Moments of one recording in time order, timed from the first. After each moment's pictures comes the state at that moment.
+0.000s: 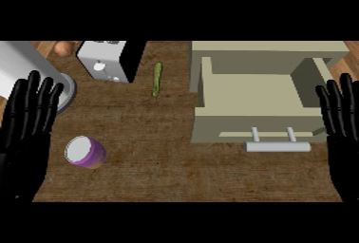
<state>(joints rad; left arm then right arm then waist) -0.03 0.10 -0.03 -2.10 -0.01 -0.02 0.00 -0.01 -0.10 0.01 -2.10 0.00 -0.02 0.00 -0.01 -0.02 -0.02</state>
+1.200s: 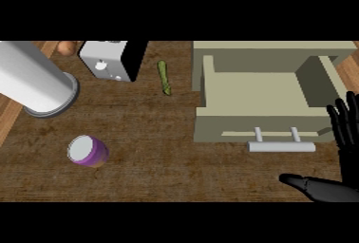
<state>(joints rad) 0.30 0.09 0.29 -2.22 0.20 0.00 0.28 0.10 -0.09 -0.10 -2.06 -0.05 -0.04 0.16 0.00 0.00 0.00</state>
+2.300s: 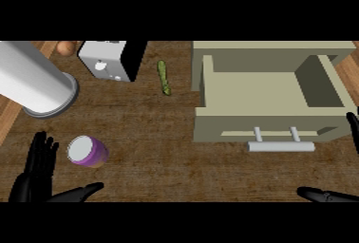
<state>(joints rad) 0.28 0.00 0.14 -1.79 0.00 0.09 -0.02 0.15 -0.09 -0.18 -2.14 -0.09 0.03 0.17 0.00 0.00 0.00</state>
